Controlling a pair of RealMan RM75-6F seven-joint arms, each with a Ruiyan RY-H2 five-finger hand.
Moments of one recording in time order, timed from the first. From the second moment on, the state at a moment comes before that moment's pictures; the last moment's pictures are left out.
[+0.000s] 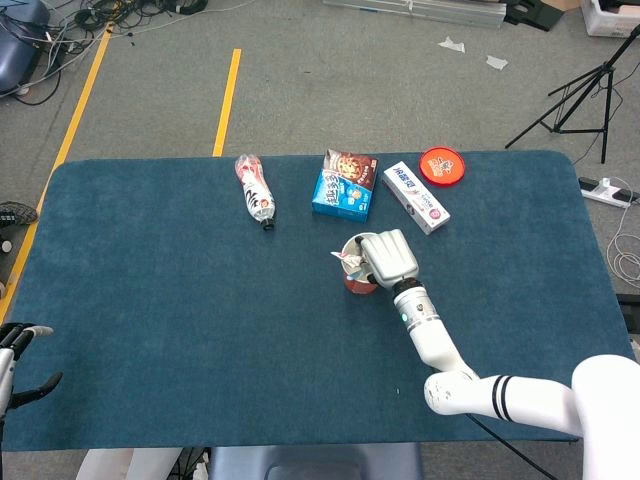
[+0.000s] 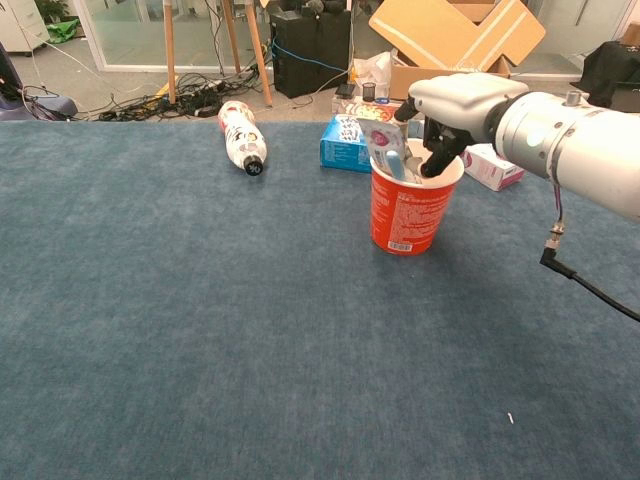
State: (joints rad) left arm -0.04 -0.96 -0.03 -1.80 1.43 1.48 0.11; right arm 0.93 -1.56 0.21 -1.50 -0.77 1.07 -0.70
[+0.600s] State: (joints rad) left arm -0.04 -0.95 -0.03 -1.80 1.42 1.48 0.11; right arm 0.92 -1.56 0.22 -1.51 -0.80 1.06 -0.67
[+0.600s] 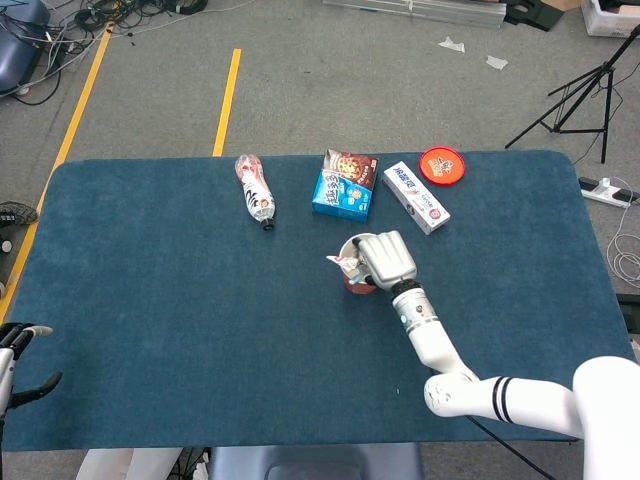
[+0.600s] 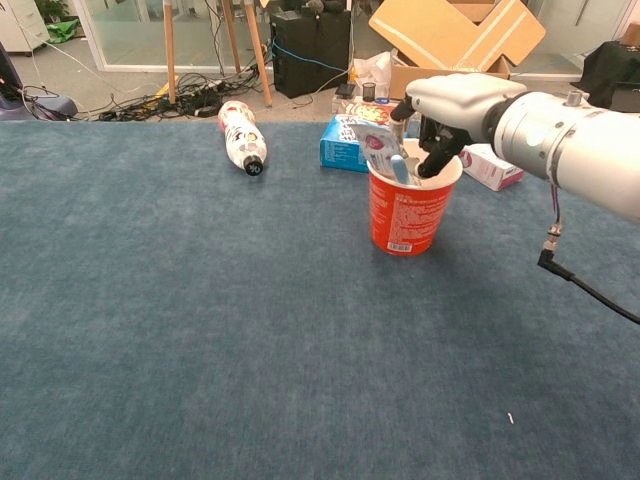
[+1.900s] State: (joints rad) left arm -0.04 -0.97 -0.03 -1.79 1.42 1.47 0.15; right arm 0.84 -1.37 0.22 -1.69 -0.85 1.12 -0.62
